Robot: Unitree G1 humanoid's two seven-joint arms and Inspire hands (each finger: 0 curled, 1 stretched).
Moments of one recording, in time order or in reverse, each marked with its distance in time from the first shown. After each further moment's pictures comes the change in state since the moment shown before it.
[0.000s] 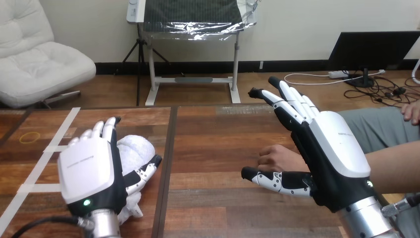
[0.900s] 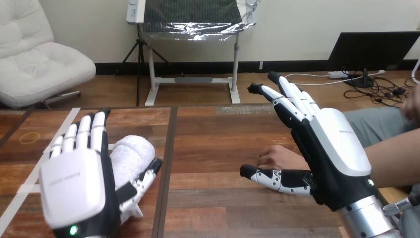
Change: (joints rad) left arm 0.271 -0.031 -0.015 -0.356 0.112 -0.079 0.066; right arm 0.000 0.007 0.000 -0.021 0.002 -0.005 0.000
